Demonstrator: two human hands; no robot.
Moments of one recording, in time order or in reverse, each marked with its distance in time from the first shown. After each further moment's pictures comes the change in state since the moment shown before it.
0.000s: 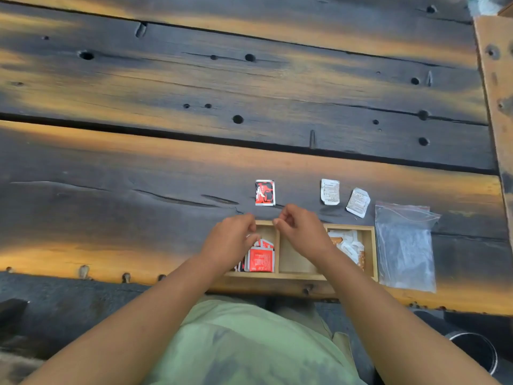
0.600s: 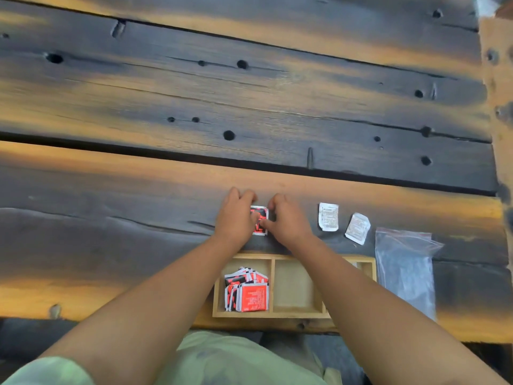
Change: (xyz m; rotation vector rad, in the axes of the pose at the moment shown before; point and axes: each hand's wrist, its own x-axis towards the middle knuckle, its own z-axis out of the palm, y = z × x) left_hand 0.126 -0.004 0.015 -0.076 0.128 -0.104; right_hand 0.109 -0.002 0.009 -0.210 -0.016 0.031
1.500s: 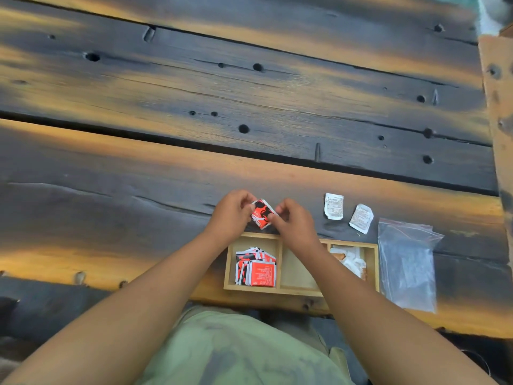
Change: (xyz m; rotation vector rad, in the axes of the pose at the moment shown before) left_hand -0.063 -0.004 -0.046 -0.380 -0.010 -0.064; right_hand -0.063 -0.010 0.008 0.349 0.140 0.005
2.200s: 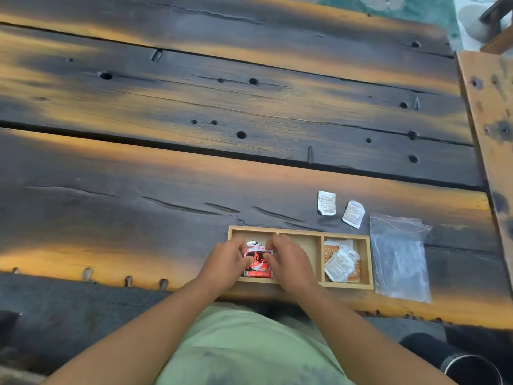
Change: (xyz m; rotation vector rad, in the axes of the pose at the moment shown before) left_hand -0.092 -0.037 0.025 0.179 -0.107 -0.081; right_hand -0.087 0.027 0.016 -0.259 -0.061 -0.153
